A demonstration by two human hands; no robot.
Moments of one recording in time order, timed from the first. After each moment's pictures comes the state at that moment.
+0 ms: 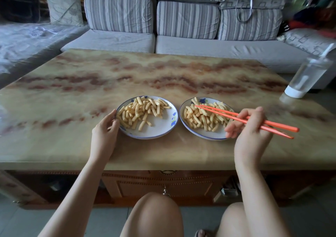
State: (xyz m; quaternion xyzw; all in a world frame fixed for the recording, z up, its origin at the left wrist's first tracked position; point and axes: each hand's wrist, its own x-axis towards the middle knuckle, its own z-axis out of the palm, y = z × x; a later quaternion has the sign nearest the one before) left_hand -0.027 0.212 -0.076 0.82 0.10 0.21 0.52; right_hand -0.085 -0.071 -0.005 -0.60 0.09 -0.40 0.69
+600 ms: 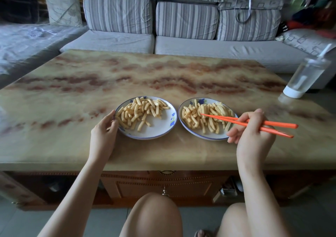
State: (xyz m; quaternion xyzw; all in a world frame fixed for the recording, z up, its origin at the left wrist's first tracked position) left_hand -0.027 0.212 -0.076 0.83 0.10 0.21 0.51; right_hand -0.087 -0.082 -0.013 -0.64 0.11 -0.42 0.64
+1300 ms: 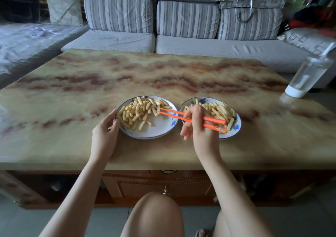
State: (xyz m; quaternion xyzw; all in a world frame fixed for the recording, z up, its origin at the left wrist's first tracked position) left_hand -0.026 0.212 -0.076 0.83 0.10 0.21 0.51; right_hand -0.066 -0.013 -0.026 -0.73 -0.09 -0.25 0.63
